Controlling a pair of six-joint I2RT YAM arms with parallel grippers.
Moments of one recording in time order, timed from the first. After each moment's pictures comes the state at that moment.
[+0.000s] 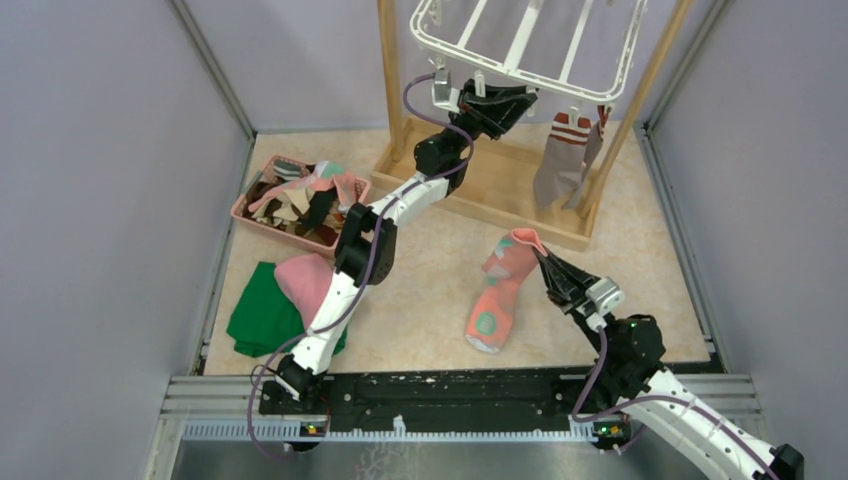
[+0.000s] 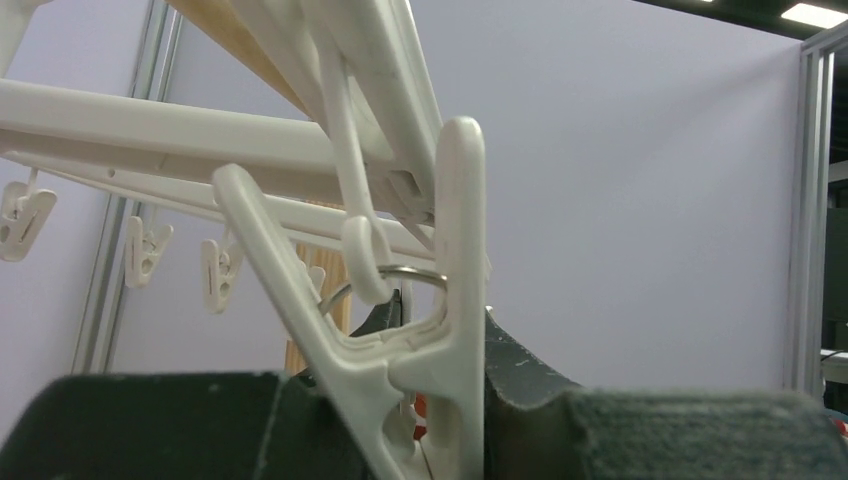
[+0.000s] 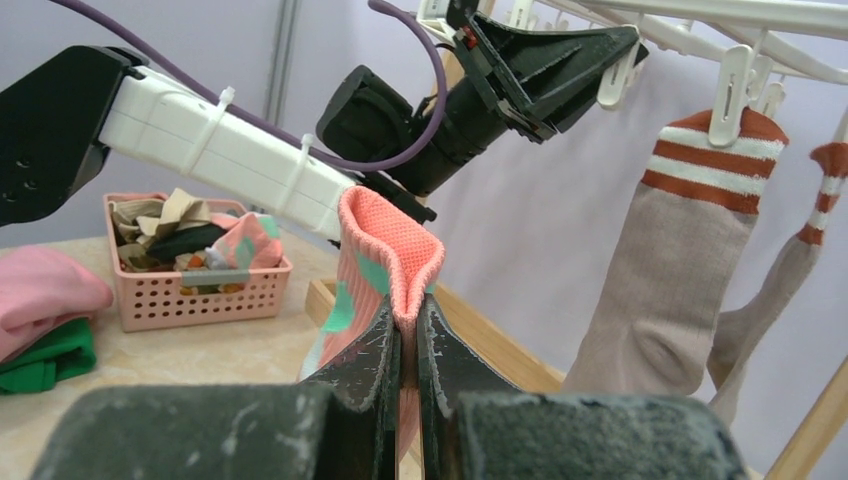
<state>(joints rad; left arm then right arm) -0.63 2.59 2.34 1.47 0.48 -1.05 0.74 0.23 0.08 0.69 0.01 -0.32</state>
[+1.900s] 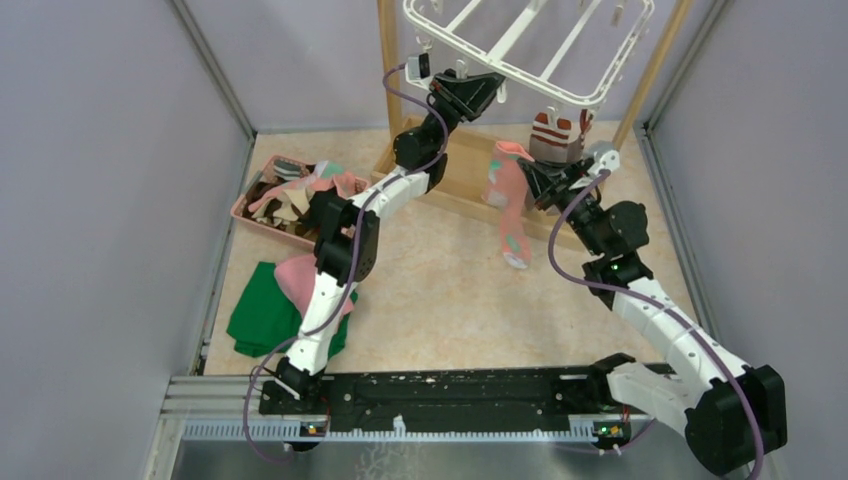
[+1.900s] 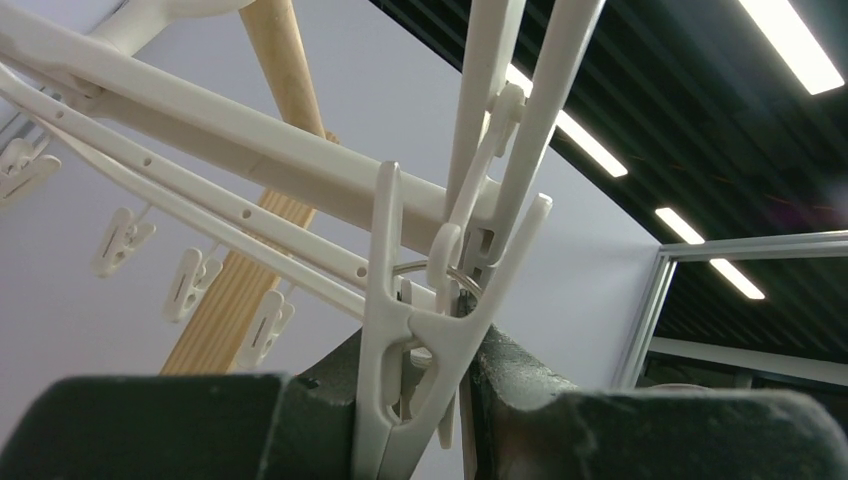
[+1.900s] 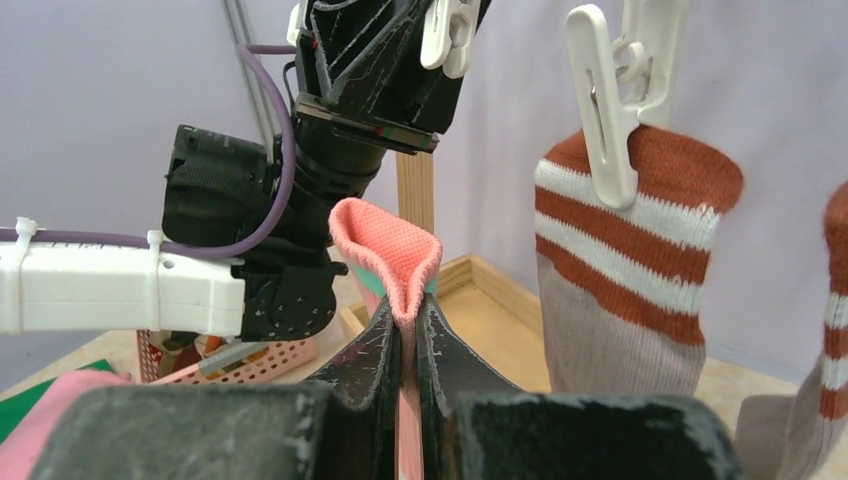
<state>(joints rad) -0.56 2.43 2.11 1.47 0.35 -1.54 0.36 0.98 0.67 0.66 -0.22 0.16</state>
